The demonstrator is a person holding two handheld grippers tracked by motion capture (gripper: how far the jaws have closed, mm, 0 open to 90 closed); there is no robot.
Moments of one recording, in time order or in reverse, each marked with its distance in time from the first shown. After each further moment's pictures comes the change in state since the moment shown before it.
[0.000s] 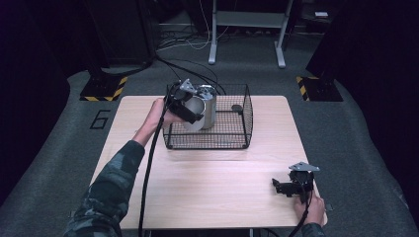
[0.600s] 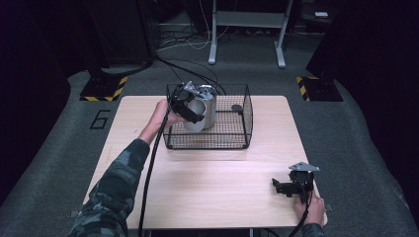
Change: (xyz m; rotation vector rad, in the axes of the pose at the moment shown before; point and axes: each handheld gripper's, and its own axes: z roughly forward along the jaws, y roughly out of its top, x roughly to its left) left arm 0.011 -0.007 0.030 0.035 -0.007 -0.048; right arm 0.000 0.000 0.000 0.000 0.000 0.000
